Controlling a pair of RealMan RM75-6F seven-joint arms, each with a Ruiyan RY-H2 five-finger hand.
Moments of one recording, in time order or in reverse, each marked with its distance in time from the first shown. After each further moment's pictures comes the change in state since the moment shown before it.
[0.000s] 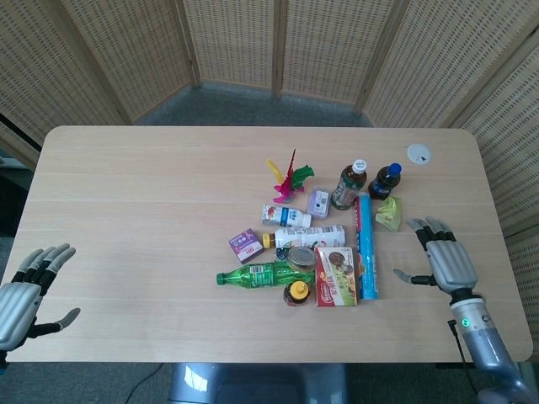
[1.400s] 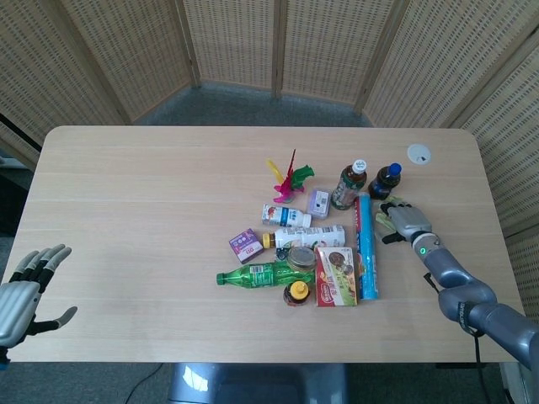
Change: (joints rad) left arm -0.011 -0.018 -0.014 -0.003 -0.079 -0.050 0.037; right arm 0.401 -0.245 -0.007 0.622 0.081 -0.642 0.252
